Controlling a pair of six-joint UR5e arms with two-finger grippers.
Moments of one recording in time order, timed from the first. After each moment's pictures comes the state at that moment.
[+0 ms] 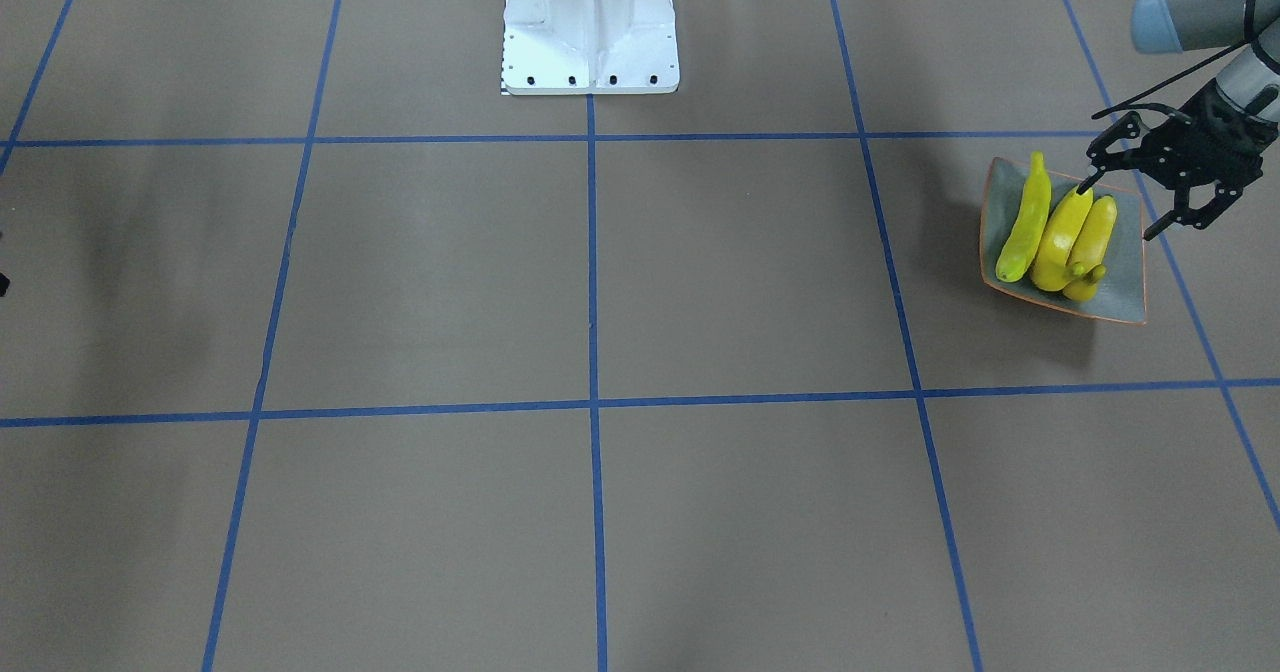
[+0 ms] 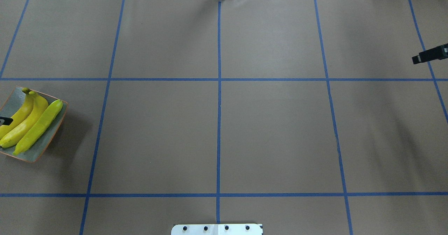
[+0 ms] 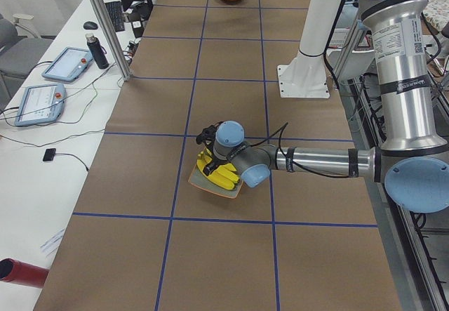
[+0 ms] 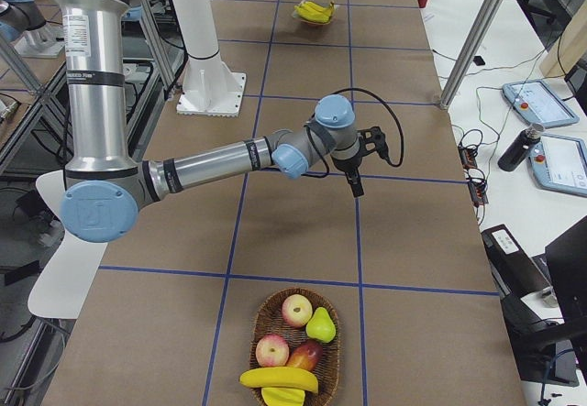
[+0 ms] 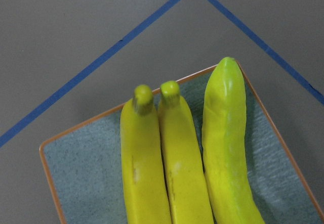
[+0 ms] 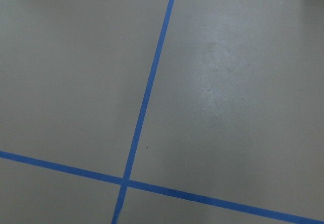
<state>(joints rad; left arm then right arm) -1.12 -1.37 -1.72 -2.44 -2.31 -0.14 1.32 -1.61 1.83 -1.15 2.27 0.36</state>
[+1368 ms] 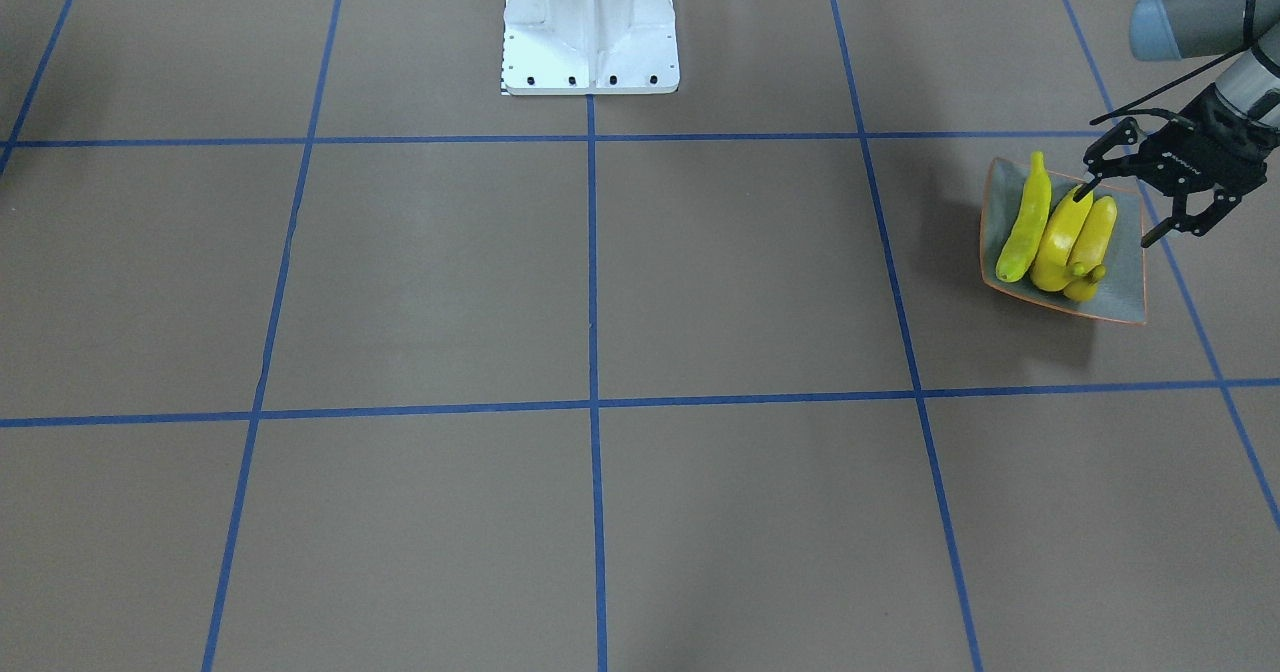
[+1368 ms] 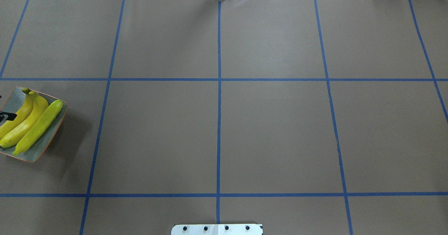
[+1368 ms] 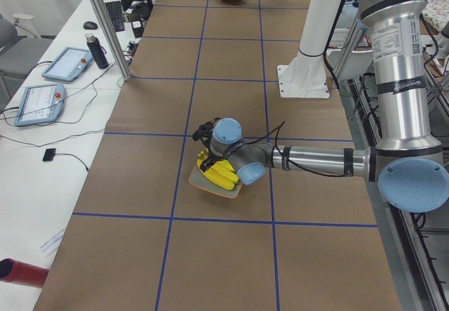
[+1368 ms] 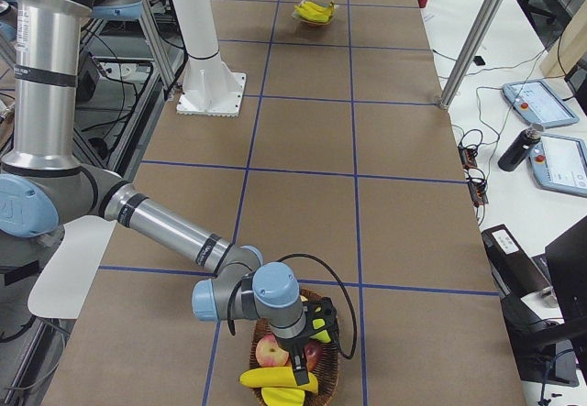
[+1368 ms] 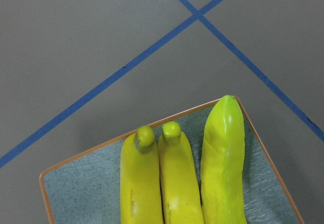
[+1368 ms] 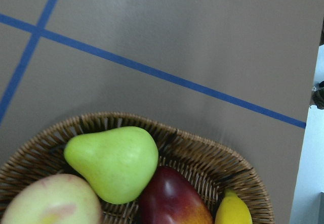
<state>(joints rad) -1.12 -1.38 -1.72 -2.46 -2.31 -0.17 1.65 -1.73 1.27 -0.94 2.07 -0.18</state>
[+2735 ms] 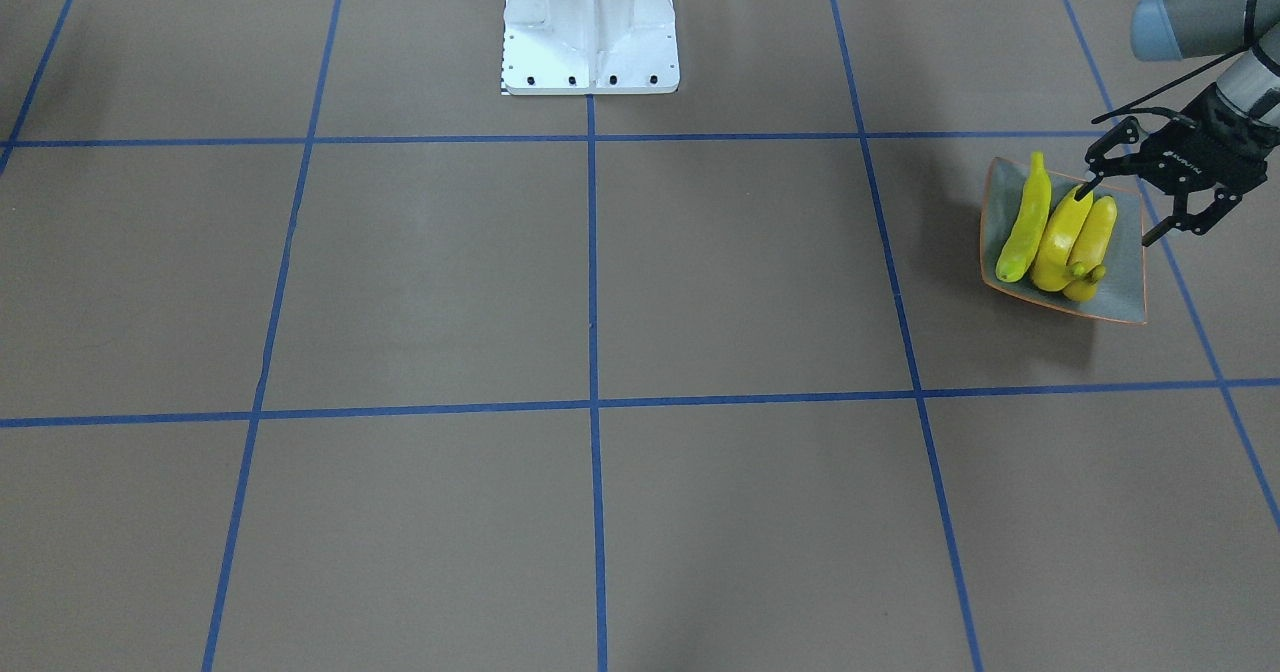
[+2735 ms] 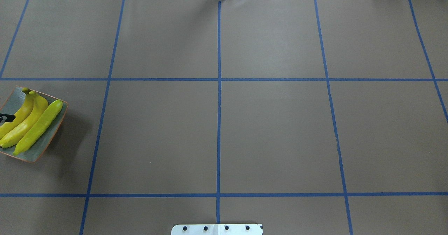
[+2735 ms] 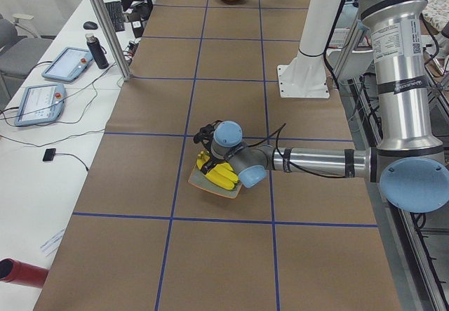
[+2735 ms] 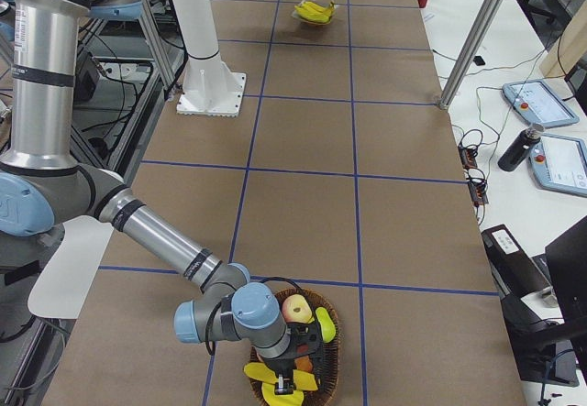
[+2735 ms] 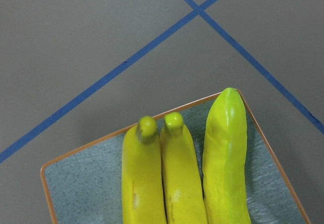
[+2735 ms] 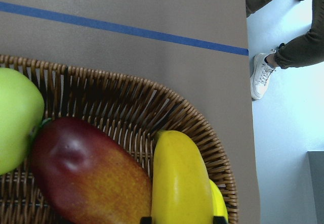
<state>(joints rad) -1.12 -1.37 -1.70 -2.48 -2.31 -0.17 1.67 -1.74 1.17 -0.77 2.06 0.00</state>
